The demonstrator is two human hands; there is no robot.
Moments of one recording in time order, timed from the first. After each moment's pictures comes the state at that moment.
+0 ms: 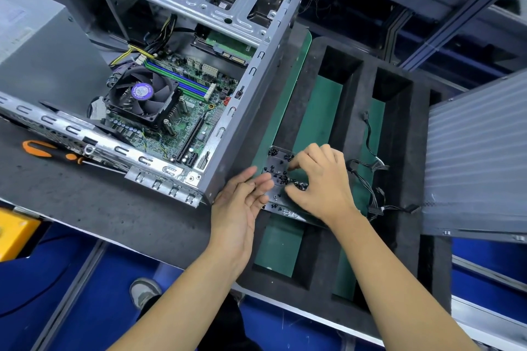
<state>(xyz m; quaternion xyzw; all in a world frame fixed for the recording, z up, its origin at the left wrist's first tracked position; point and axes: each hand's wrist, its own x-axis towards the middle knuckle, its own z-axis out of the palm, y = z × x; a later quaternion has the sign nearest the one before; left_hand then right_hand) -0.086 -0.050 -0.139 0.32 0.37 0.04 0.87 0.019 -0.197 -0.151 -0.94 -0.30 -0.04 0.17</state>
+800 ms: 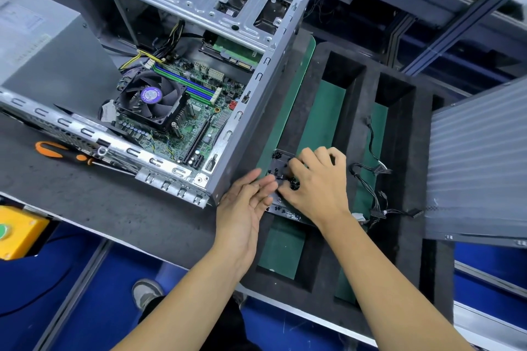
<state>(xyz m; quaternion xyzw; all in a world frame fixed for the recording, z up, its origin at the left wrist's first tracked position) -0.086 -0.049 -0.141 0.30 0.36 0.05 0.88 0.017 -0.181 -0.166 -0.92 -0.32 -0.20 0.07</state>
